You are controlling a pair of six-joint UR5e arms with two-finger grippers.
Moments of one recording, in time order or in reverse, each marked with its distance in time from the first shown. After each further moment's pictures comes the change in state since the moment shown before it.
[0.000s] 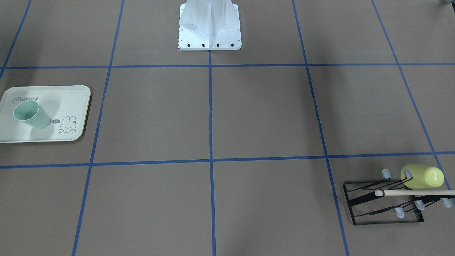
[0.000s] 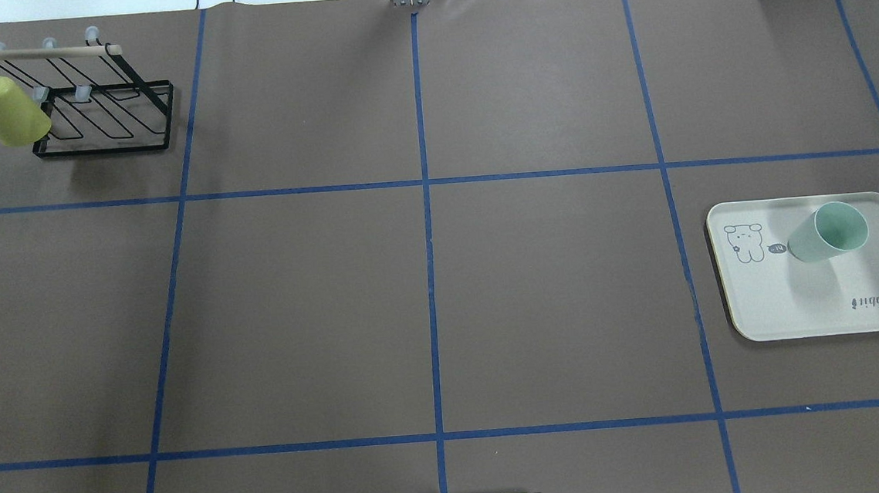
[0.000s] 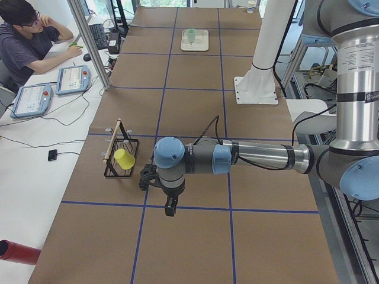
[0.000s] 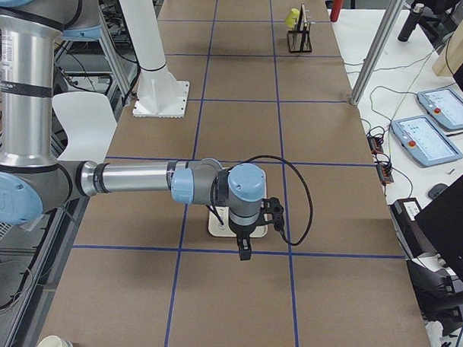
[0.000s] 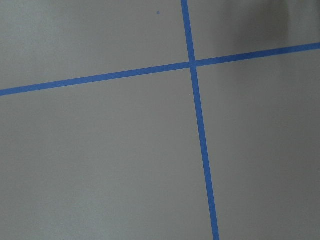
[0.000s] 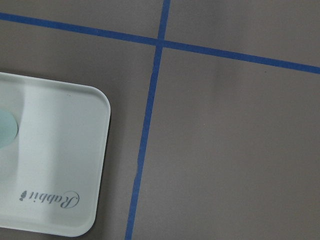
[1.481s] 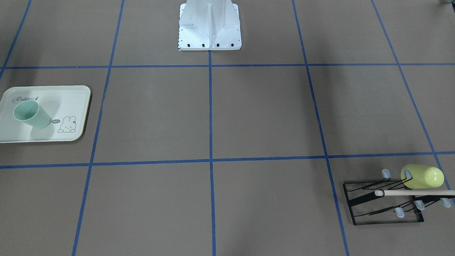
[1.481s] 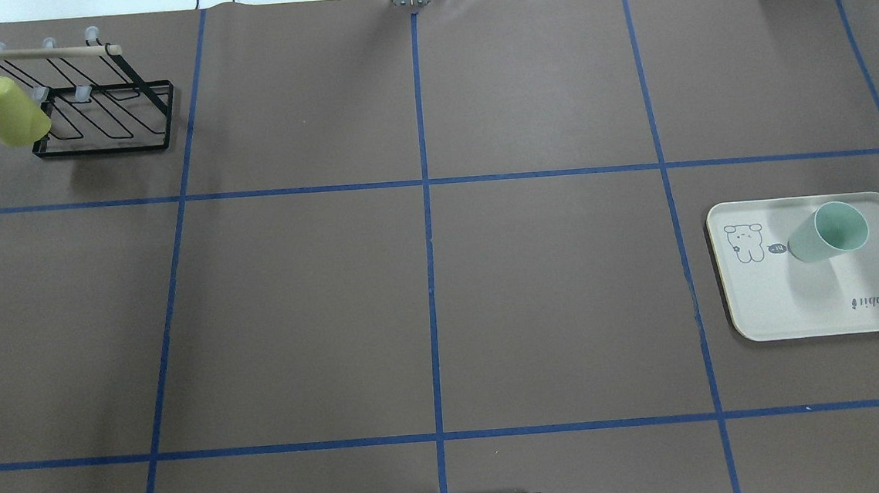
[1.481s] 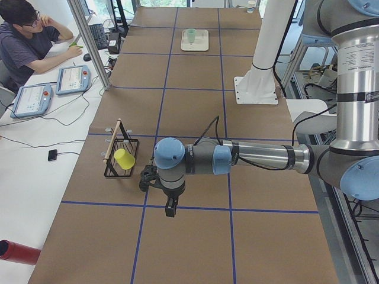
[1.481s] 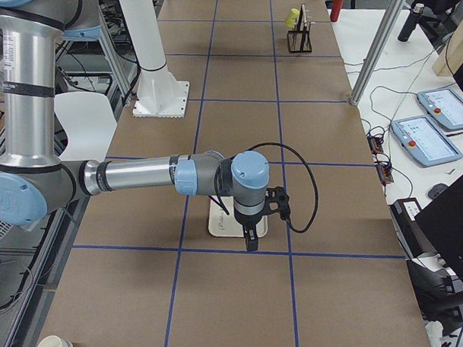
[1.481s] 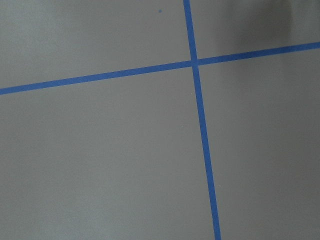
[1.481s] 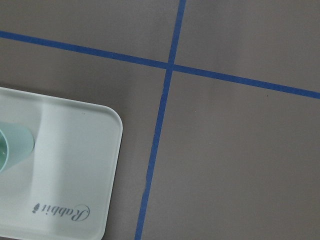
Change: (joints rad) left arm 0.000 0.002 0.002 -0.002 0.003 0.000; right arm 0.000 0.022 0.029 0.000 0.000 0.019
